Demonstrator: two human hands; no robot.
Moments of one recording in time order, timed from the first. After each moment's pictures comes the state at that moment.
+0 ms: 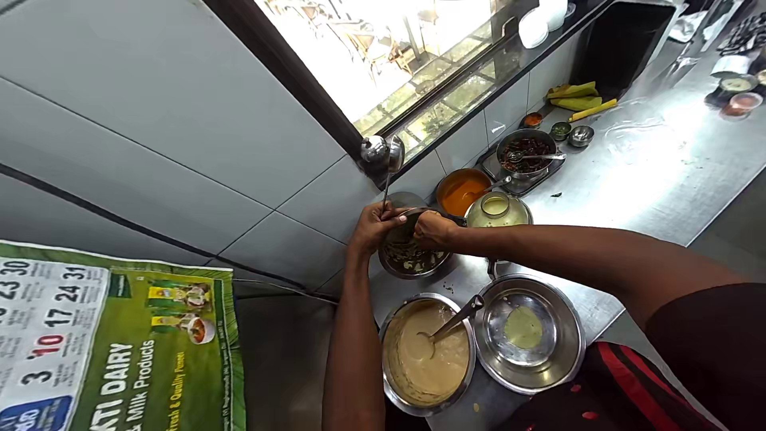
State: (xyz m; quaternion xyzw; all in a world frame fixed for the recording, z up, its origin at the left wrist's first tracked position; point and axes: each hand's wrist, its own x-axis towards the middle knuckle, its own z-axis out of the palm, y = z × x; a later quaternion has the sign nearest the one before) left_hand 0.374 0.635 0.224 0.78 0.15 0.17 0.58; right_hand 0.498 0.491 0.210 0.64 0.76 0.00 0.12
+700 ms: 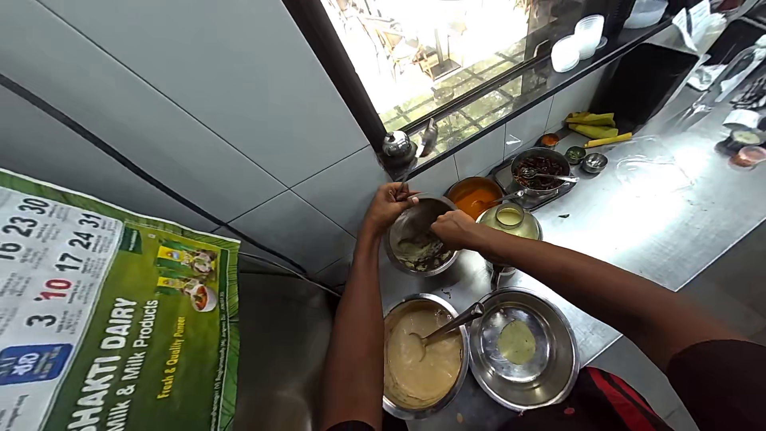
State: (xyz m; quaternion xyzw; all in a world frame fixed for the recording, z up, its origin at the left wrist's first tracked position) left_hand 0.398 0.652 0.232 0.83 0.14 0.20 0.49; right_hand 0.523 0.484 0.215 0.68 0.72 -0.13 0.03
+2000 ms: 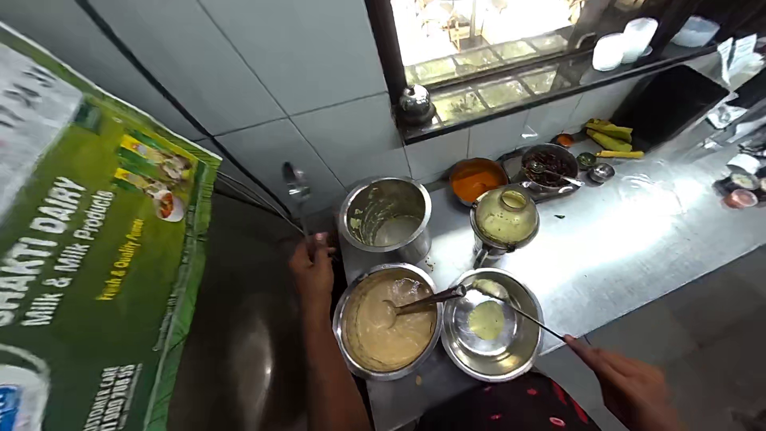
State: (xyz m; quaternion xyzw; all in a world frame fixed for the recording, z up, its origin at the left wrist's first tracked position) left_hand 0.192 0.518 0.168 0.66 0.55 0.39 0.33; right_hand 0.535 0.045 0.149 0.74 0.63 -0.02 -0.24
